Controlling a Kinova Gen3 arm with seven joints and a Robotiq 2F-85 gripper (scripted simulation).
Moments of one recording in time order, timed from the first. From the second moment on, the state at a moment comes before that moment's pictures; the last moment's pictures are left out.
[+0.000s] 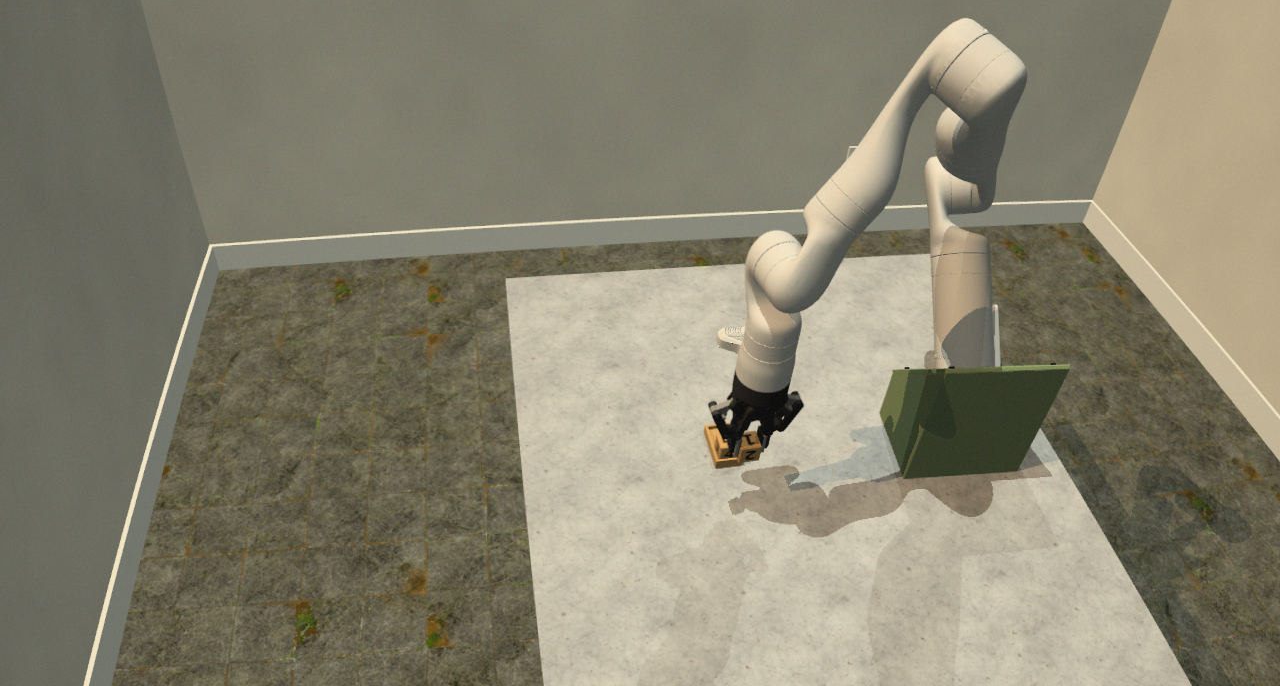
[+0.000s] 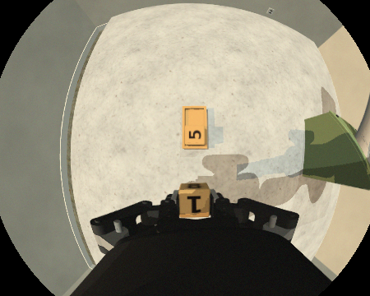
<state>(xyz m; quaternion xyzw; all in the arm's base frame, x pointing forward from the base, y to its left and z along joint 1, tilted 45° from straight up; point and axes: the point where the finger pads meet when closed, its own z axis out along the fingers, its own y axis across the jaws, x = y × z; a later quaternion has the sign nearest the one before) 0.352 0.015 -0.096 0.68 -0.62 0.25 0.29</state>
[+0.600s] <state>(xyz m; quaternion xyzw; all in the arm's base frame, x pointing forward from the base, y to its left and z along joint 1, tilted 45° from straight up) 0.358 -0.060 -0.009 0.68 -0.63 0.25 0.29</state>
